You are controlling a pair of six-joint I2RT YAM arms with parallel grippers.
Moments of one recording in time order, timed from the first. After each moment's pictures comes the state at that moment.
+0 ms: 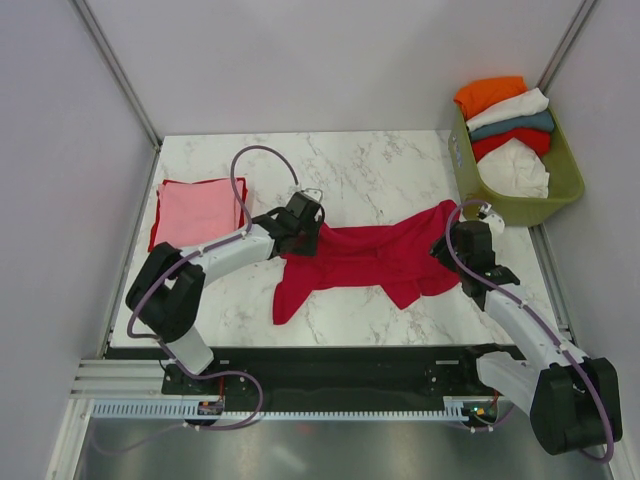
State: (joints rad) left arm -0.67 1.66 1.09 -0.36 -0.17 -0.39; right arm 0.17 1.01 0.53 -0.18 0.20 0.71
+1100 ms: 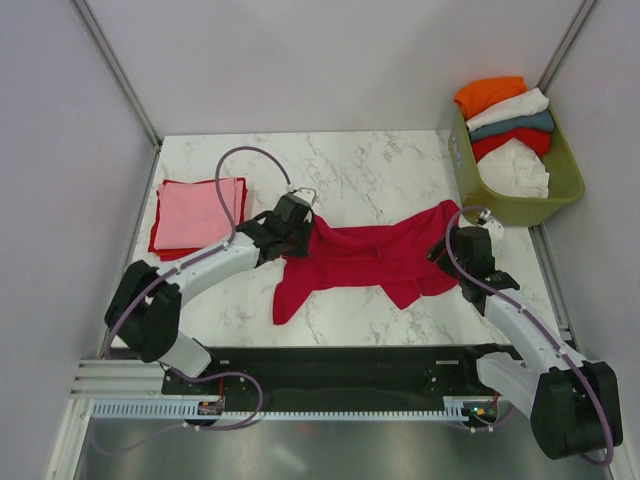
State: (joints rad) left arm -0.67 1.55 1.02 -0.37 -0.13 -0.35; right arm 0.17 0.98 0.48 -0.18 0.19 0.71
